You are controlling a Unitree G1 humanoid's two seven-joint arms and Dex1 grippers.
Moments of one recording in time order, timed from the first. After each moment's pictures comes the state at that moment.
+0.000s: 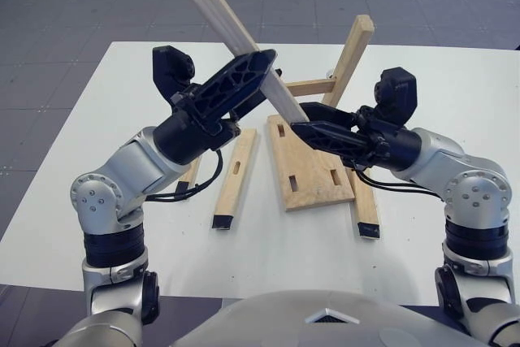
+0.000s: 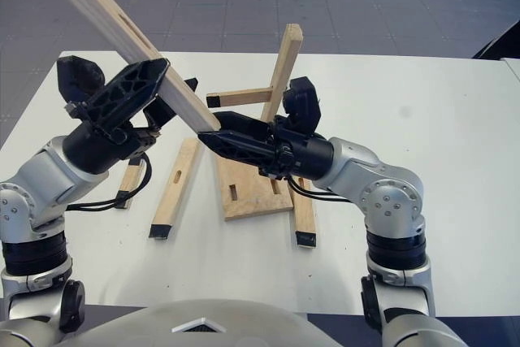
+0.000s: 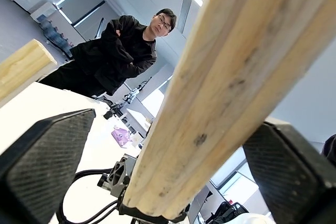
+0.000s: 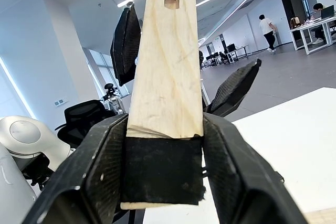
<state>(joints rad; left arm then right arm) -0.22 0.45 0.17 -0.38 -1.96 0.87 -0.13 -0.32 -0.39 0.01 -0.42 1.24 0.85 0.70</state>
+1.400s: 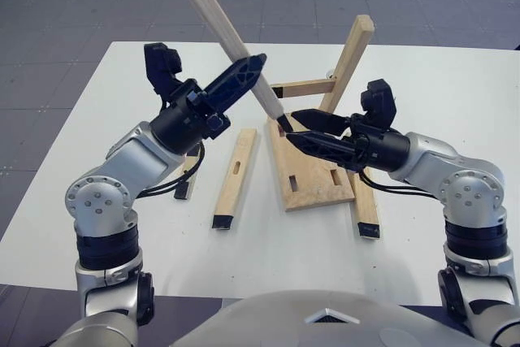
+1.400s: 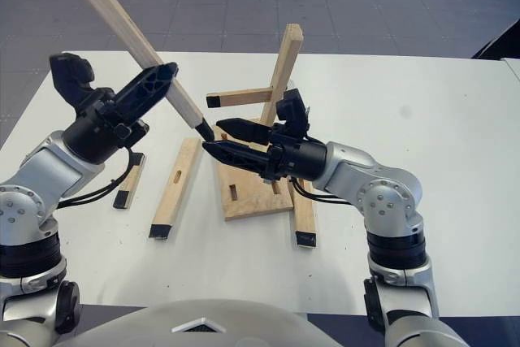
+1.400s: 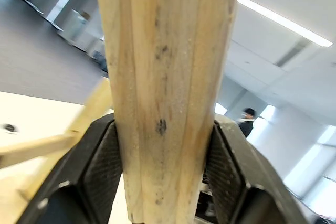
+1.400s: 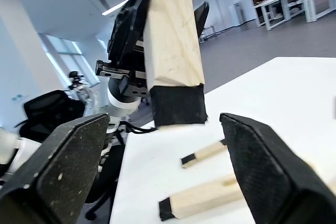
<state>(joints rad) -0.22 0.48 0.19 -0.40 -1.50 0.73 -0.22 -0.30 -0.44 0.02 -0.37 1.11 0.88 0.65</state>
